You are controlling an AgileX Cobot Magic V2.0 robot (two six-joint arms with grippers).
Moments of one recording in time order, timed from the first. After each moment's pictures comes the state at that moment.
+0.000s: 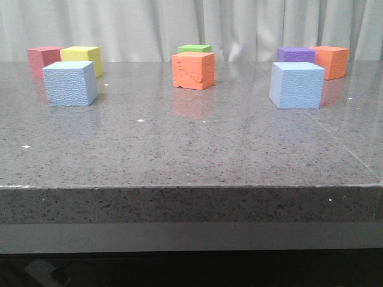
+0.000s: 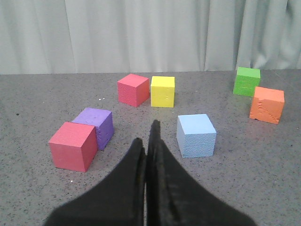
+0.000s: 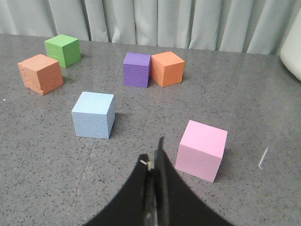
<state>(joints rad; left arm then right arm) -0.05 0.42 -0.70 -0.02 0.53 0.03 0.02 0.42 -0.66 0.03 0.55 -0.02</state>
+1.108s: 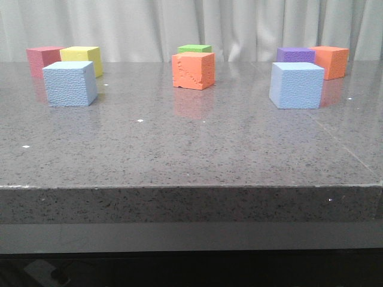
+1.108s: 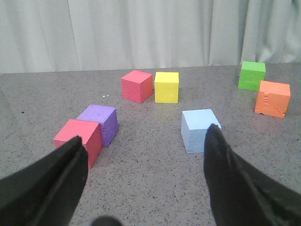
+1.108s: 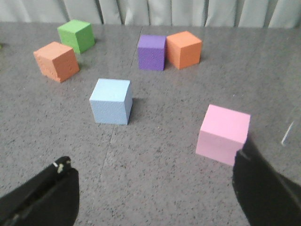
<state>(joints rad) -0.05 0.42 -0.70 -0.01 0.54 0.03 0.02 0.54 -0.77 0.13 0.68 -0.04</state>
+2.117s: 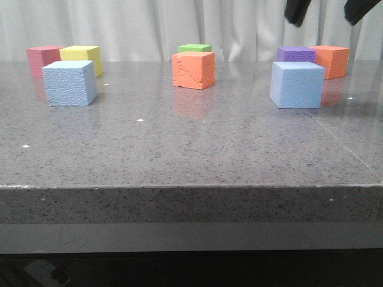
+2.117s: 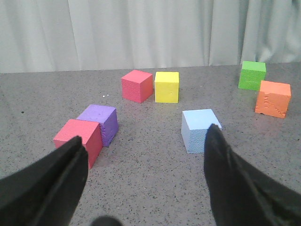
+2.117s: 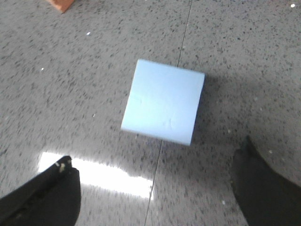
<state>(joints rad) -0.05 0.42 -0.70 -0.01 0.54 0.03 0.22 1.68 -1.64 0.06 1.04 0.10</state>
